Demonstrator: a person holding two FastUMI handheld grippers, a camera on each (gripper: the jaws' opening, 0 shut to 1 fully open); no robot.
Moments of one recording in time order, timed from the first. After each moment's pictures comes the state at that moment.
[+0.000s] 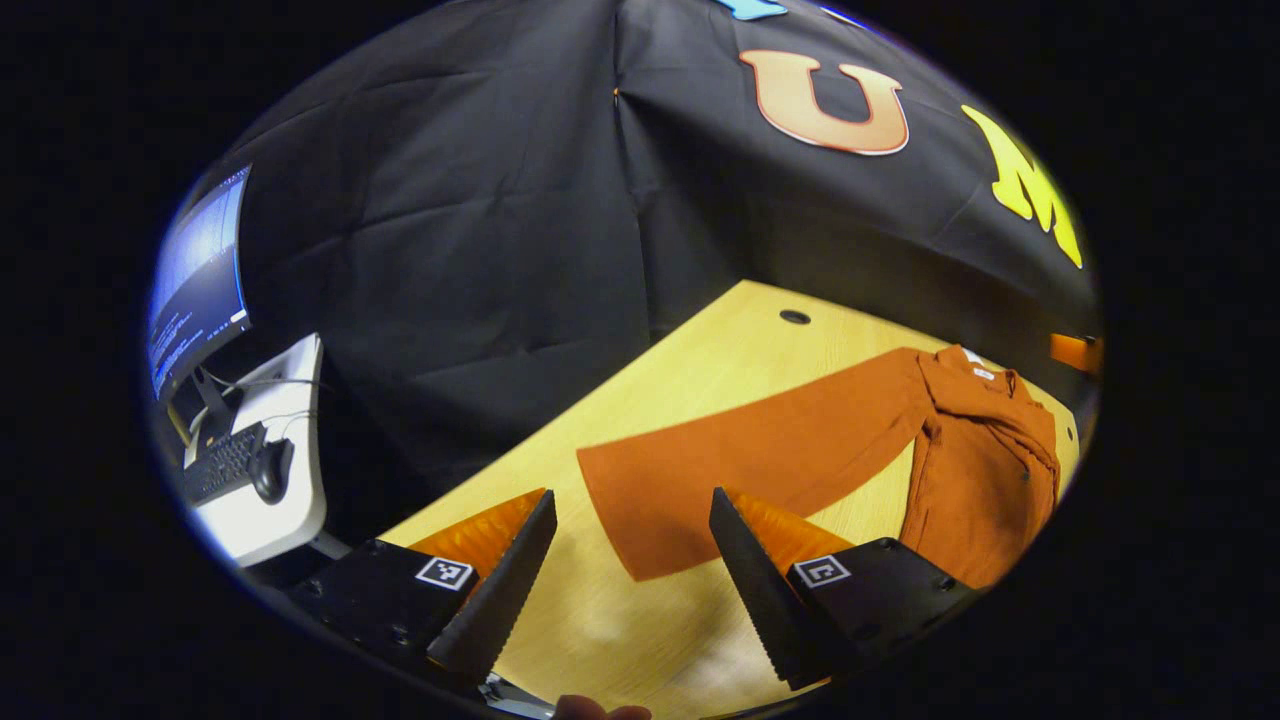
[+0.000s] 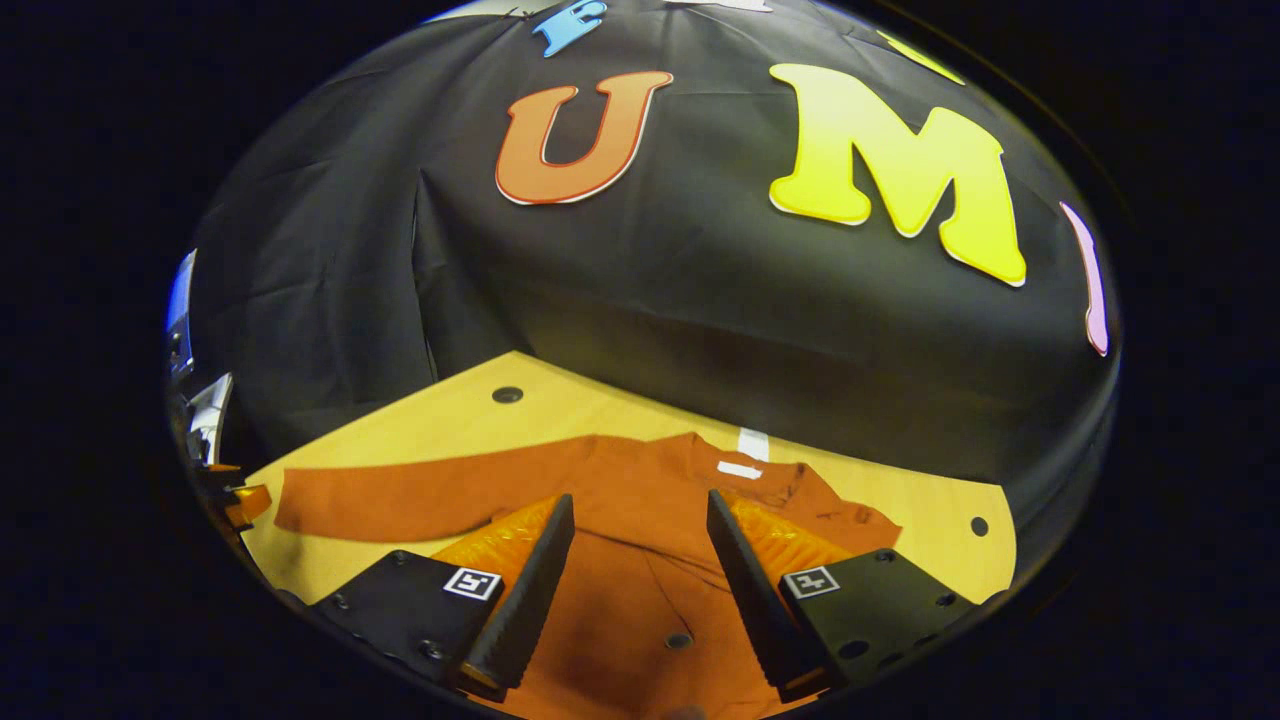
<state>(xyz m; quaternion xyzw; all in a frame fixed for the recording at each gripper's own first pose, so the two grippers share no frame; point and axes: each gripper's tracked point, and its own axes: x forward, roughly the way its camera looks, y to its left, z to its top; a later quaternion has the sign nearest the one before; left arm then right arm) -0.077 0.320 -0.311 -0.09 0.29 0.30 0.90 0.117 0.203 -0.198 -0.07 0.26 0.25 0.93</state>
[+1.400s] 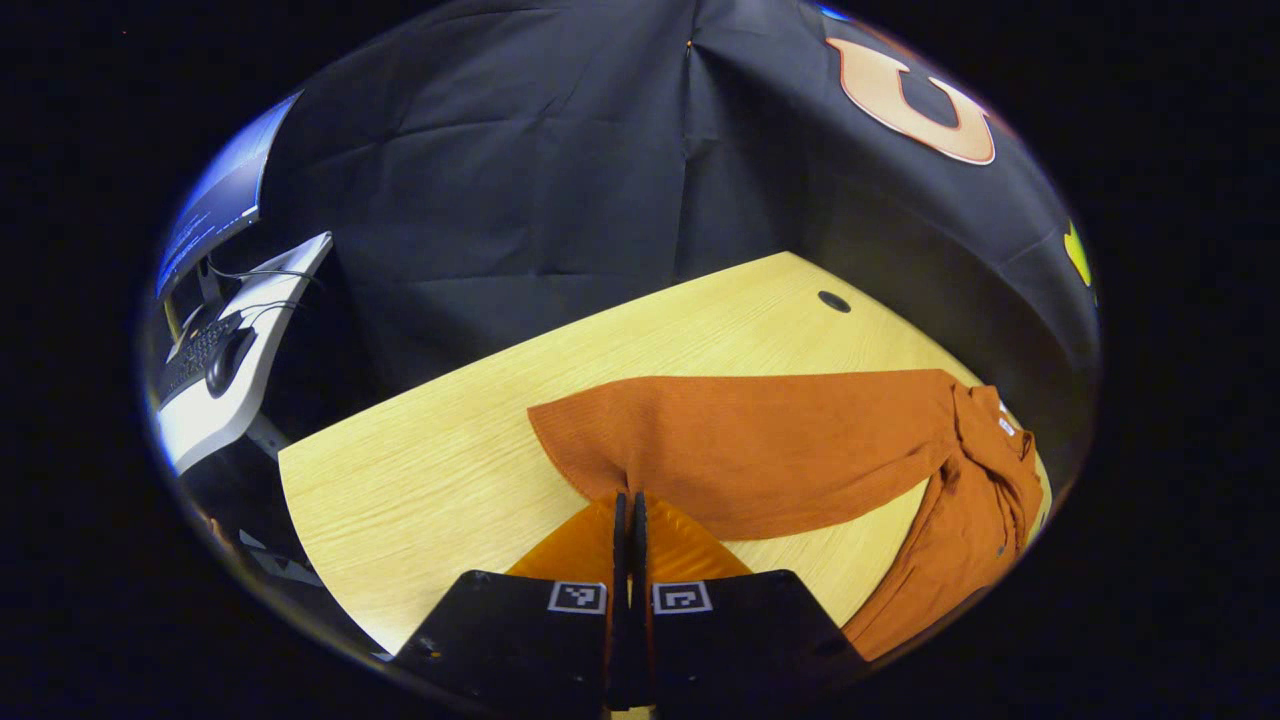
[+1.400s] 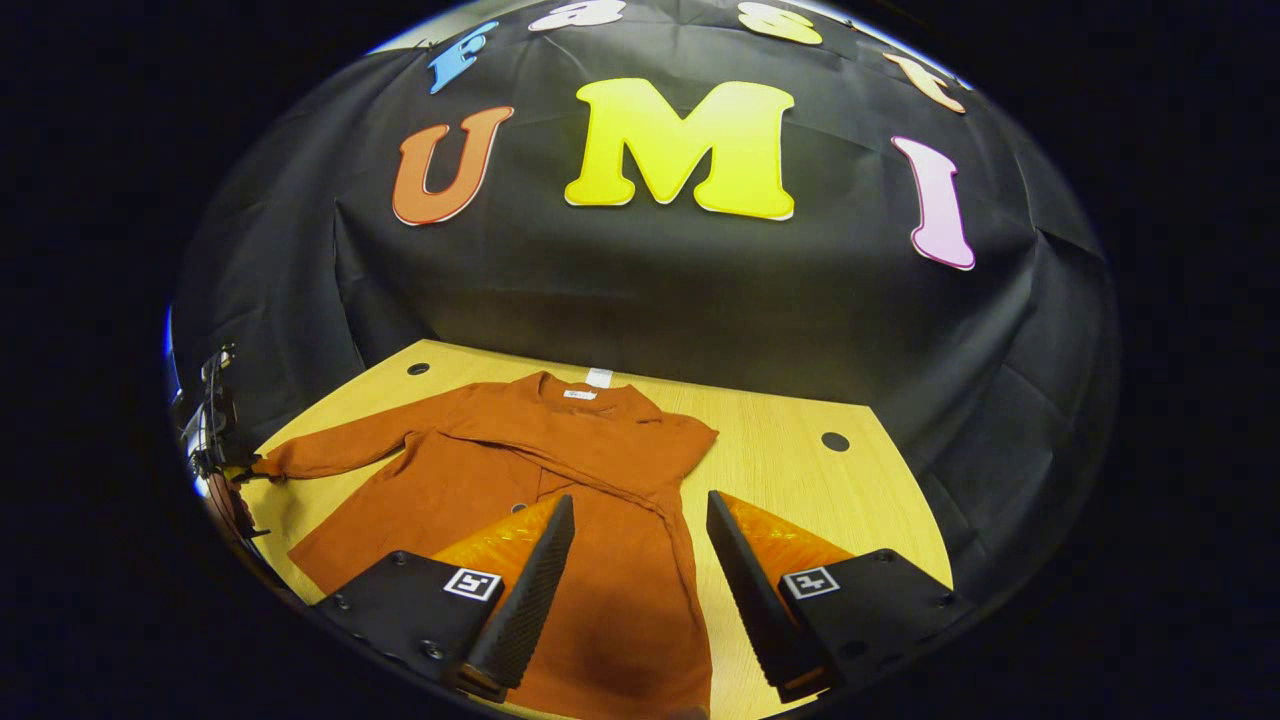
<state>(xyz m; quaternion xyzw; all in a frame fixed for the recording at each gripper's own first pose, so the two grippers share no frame) -0.034 0.305 -0.333 -0.21 0.31 0.33 0.87 0.047 -0.002 -0.176 -0.02 0.28 0.12 0.95</state>
